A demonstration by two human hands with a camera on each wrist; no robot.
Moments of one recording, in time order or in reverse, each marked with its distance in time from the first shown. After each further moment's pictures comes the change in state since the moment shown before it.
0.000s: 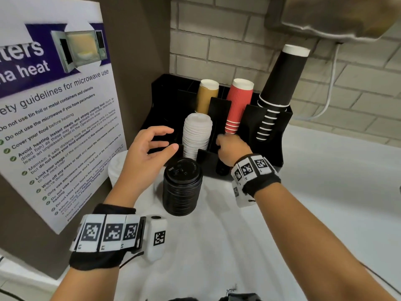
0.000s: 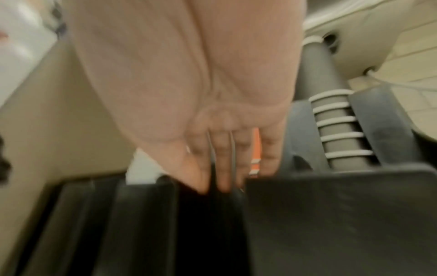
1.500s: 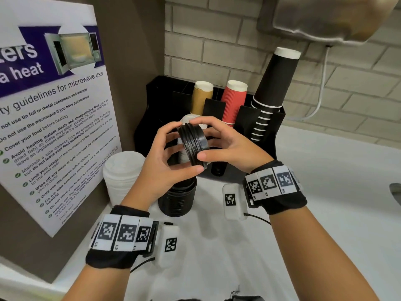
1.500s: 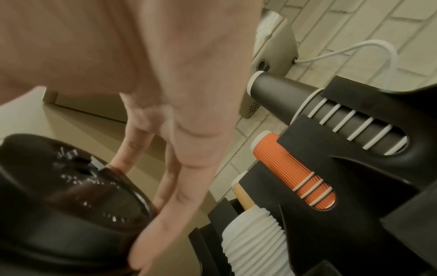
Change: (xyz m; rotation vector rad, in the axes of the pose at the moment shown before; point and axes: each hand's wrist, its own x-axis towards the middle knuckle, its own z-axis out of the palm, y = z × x) left_hand -0.008 0.000 0.029 -0.299 -0.228 0.052; right_hand -0.061 -0.009 -0.063 1.212 -0.230 -0.432
